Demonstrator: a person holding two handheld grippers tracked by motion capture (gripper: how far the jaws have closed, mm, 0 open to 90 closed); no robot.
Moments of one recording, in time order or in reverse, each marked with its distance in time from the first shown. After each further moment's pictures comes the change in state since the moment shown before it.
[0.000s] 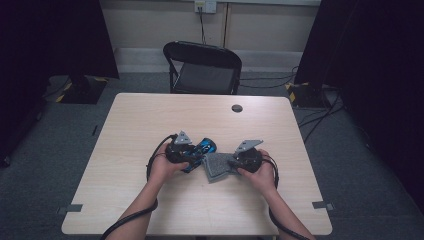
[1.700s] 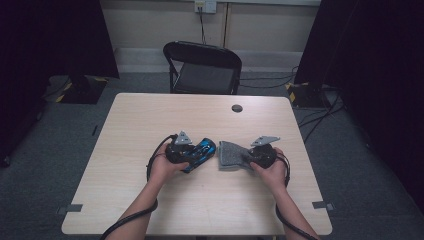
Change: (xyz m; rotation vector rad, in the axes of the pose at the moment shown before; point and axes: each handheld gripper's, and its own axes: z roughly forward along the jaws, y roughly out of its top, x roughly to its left) left arm -0.001 0.000 -0.001 0.008 0.011 0.004; right arm -0.032 -0.019 -0.018 -0.024 -0.108 0.143
